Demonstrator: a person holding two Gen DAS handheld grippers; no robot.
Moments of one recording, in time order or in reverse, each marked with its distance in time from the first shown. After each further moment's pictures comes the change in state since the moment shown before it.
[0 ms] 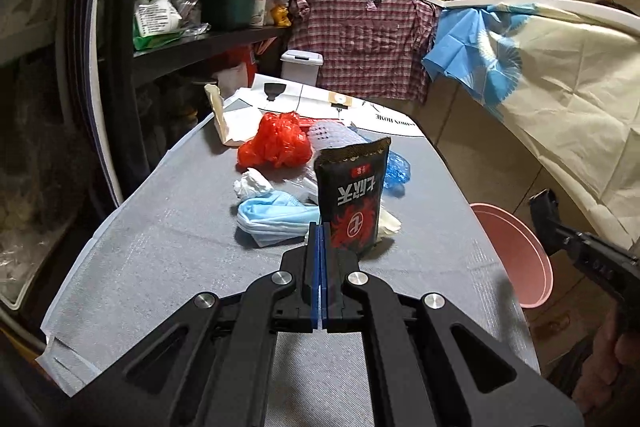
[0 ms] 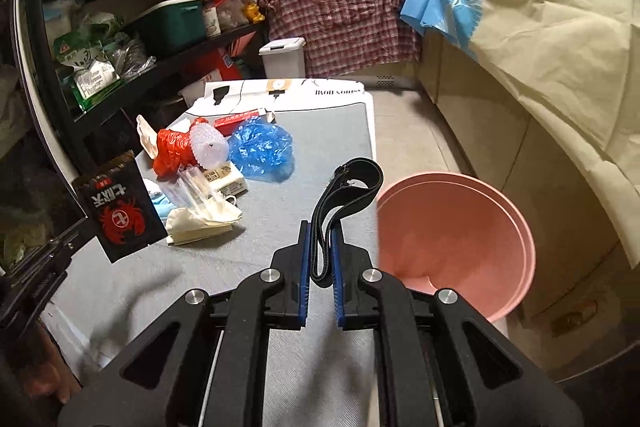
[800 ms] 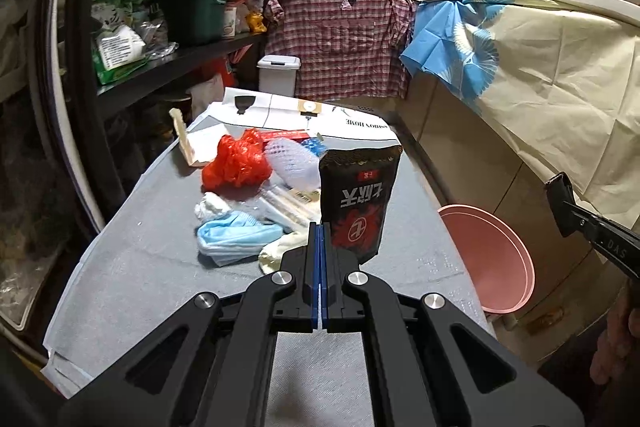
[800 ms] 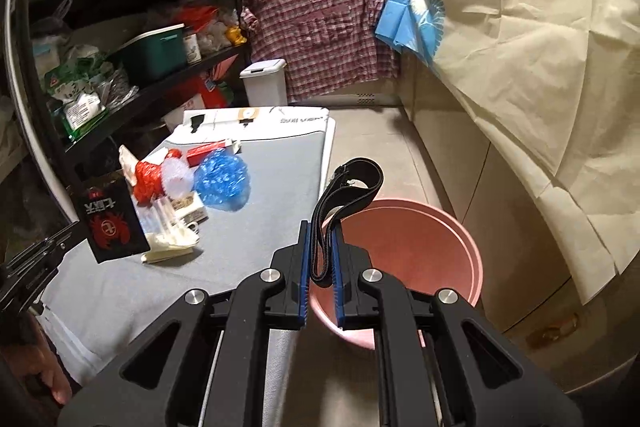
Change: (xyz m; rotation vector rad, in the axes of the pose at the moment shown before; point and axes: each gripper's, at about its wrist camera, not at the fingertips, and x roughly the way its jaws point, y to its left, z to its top) left arm -0.006 -0.049 0.024 0.063 0.007 -0.030; right arm -0.028 -0.069 0.024 0.023 -0.060 -0.031
